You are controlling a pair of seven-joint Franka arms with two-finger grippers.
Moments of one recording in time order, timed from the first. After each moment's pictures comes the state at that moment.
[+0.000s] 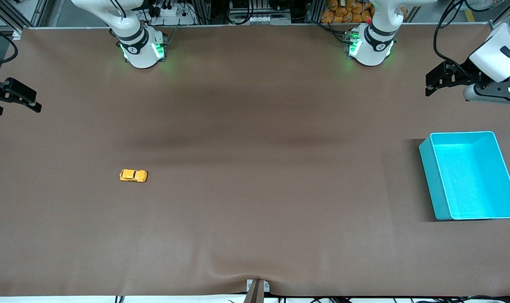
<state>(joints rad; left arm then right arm) -0.05 -0.04 -0.09 -1.55 -0.01 1.46 0.01 0.01 -0.03 -0.08 -1.57 0.02 1.55 -0.13</state>
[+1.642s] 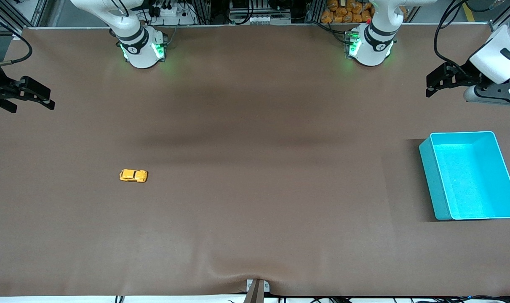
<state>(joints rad) -0.05 -0.04 -0.09 -1.55 0.00 1.46 0.01 0.06 -0.03 -0.08 -1.57 0.02 1.52 -0.09</state>
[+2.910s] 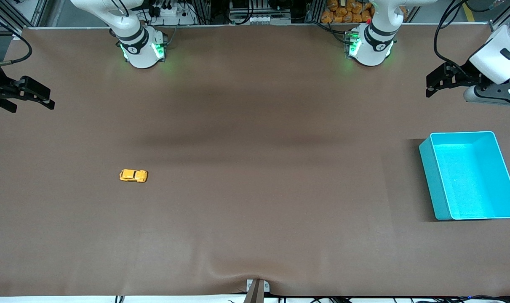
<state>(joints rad) -0.05 -0.04 -0.09 -1.55 0.00 1.46 0.01 0.06 -0.03 -0.08 -1.57 0.02 1.51 -0.09</state>
